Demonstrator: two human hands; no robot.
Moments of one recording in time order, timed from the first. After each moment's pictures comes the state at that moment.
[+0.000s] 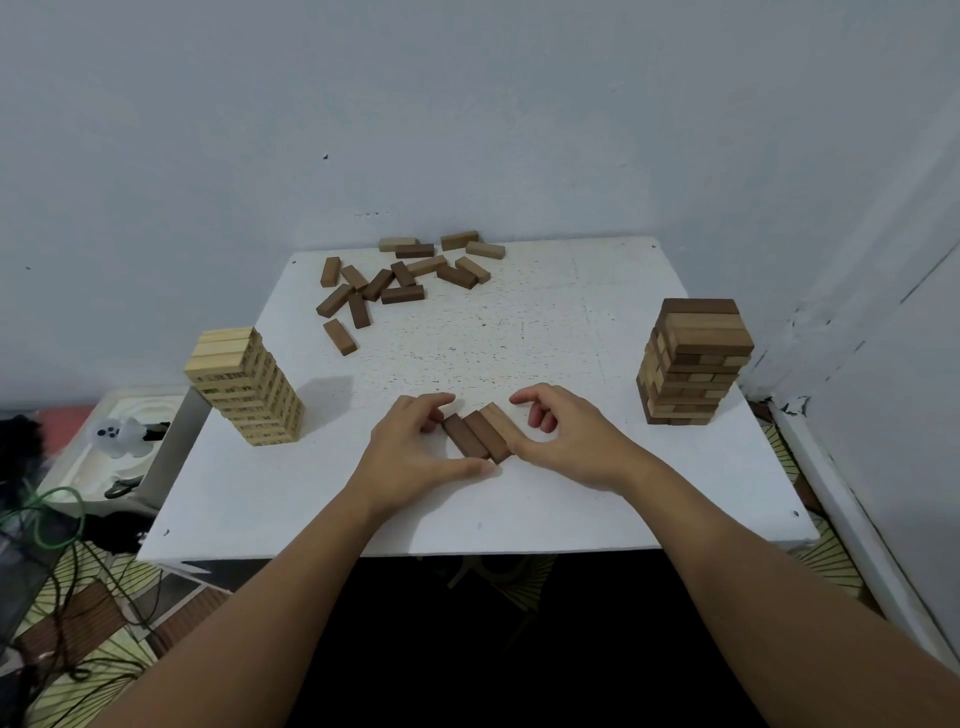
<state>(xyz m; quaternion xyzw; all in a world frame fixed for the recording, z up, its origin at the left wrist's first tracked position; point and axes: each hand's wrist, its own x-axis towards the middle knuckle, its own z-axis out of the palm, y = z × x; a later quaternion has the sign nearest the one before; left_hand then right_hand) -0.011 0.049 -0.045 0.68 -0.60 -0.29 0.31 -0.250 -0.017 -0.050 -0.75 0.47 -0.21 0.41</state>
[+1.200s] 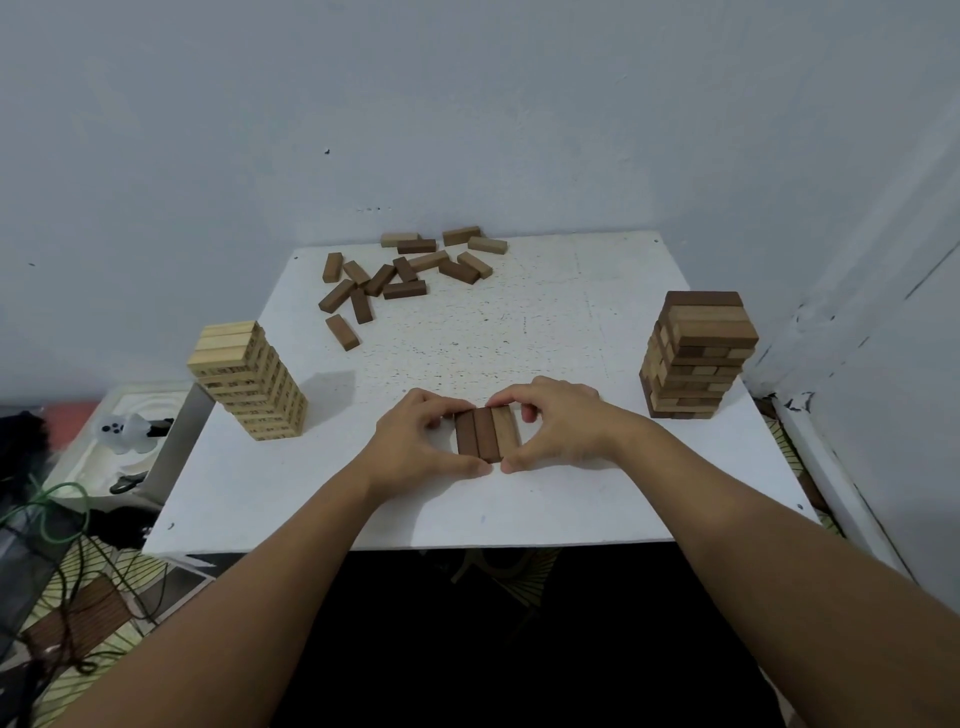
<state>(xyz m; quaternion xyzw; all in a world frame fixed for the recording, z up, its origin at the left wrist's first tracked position) -0.003 0.036 -0.046 0.65 -0.63 -0.33 0.26 -0.238 -0.032 -0.025 -0.82 0.46 -0.04 0.34</state>
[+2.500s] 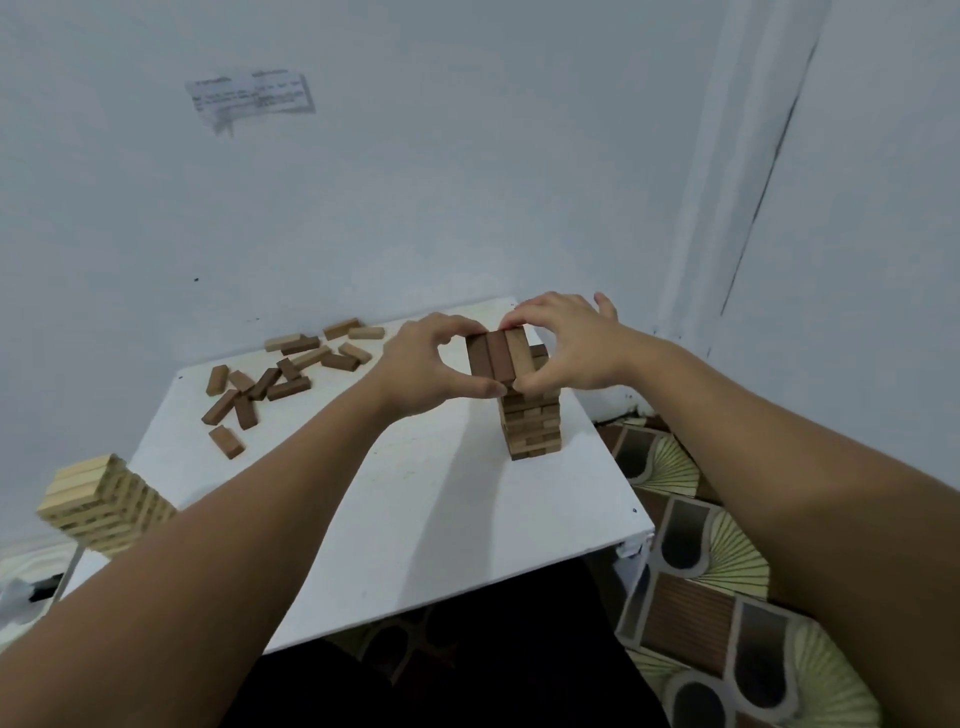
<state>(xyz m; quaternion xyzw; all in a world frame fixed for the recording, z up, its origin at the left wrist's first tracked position) -0.167 -0.056 0.095 0.53 -0.76 -0.25 0.27 -0.400 -0.050 0.109 -0.80 0.55 -0.15 0.18</state>
